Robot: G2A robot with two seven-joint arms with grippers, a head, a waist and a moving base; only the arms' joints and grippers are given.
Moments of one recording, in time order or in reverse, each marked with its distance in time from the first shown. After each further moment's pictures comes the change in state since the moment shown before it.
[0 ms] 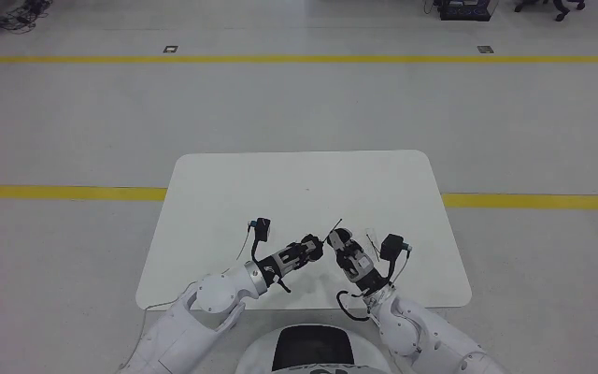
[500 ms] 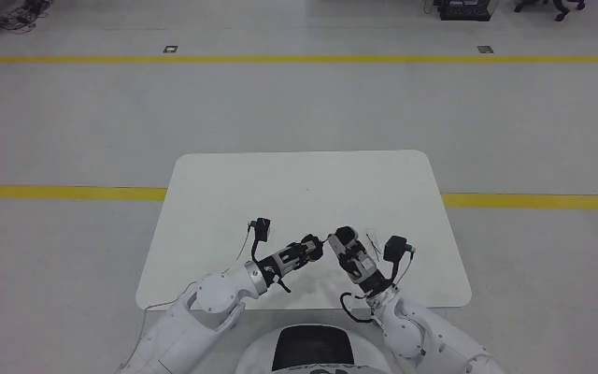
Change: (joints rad) left arm 0.000 0.000 0.000 0.000 0.000 0.000 0.000; right arm -0.037 0.026 0.034 -0.032 0.003 0.000 -0.001
